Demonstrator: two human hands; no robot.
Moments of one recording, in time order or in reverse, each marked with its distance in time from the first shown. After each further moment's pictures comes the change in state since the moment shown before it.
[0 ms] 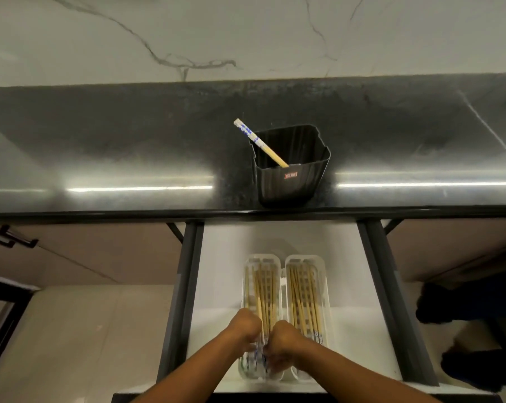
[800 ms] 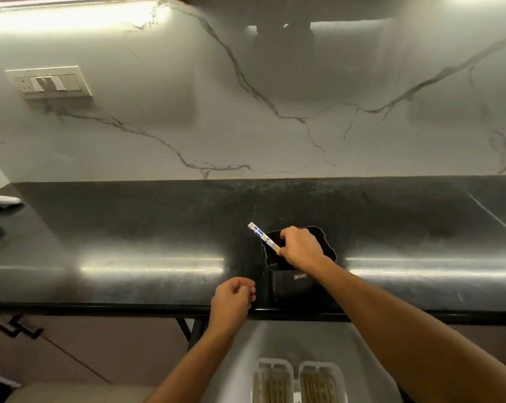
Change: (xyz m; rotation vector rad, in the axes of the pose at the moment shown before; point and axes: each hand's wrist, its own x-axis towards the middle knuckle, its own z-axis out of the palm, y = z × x) left_hand -0.053 0.172 -0.109 -0.335 0.337 0.749; right_hand -0.068 -0.231 -0.226 -0.467 0.873 -0.605
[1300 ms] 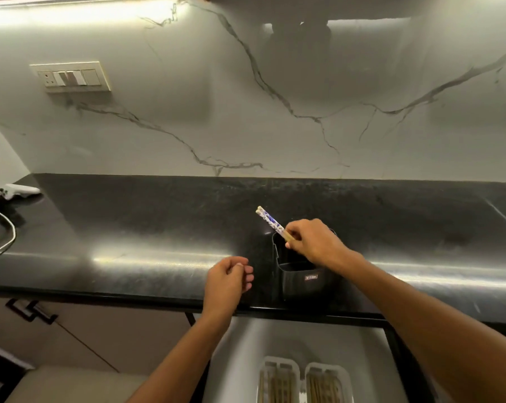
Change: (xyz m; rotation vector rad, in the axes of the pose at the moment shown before) left_hand 0.004 0.032 -0.025 -0.209 0.101 0.044; right_hand -0.009 -0.008 -0.033 0.003 -0.022 -0.327
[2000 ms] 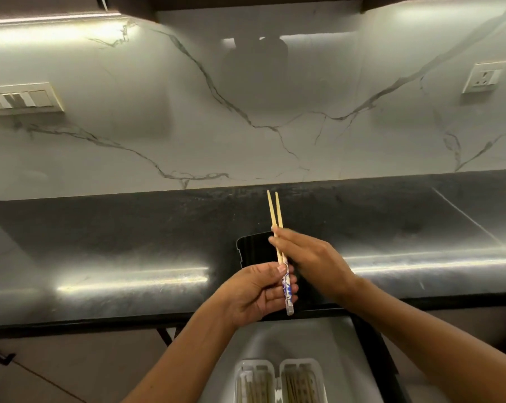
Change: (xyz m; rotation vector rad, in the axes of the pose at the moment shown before) left_hand -0.054 0.054 0.071 -0.309 -0.747 -0.447; right_hand -0.094 0.035 -0.016 -0.109 0.470 -0.492
